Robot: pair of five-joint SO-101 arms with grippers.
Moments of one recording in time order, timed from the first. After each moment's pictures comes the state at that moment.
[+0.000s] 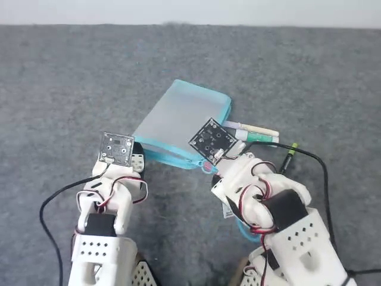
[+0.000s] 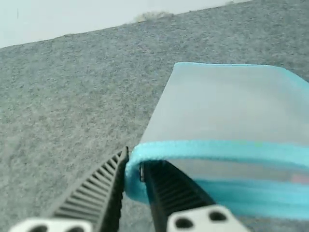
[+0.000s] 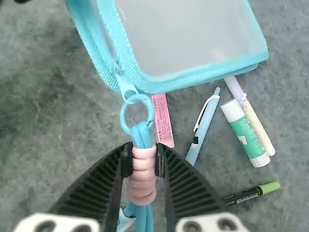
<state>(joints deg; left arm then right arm) -3.7 -79.6 90.9 31.5 -3.4 -32.5 -58.6 46.1 75.8 19.6</state>
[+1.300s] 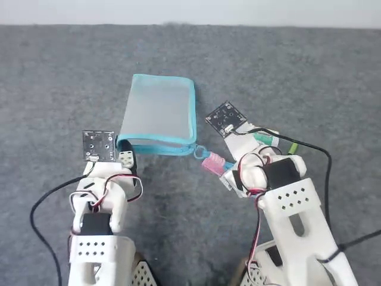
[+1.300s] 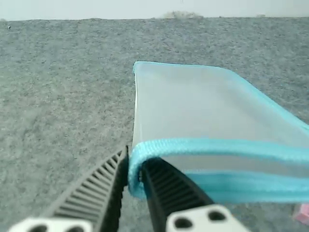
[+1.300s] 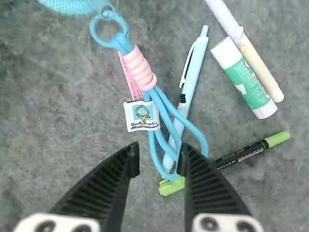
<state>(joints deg) -7.7 -79.6 89.5 33.1 3.8 -22.6 -43.0 43.3 75.8 19.4</state>
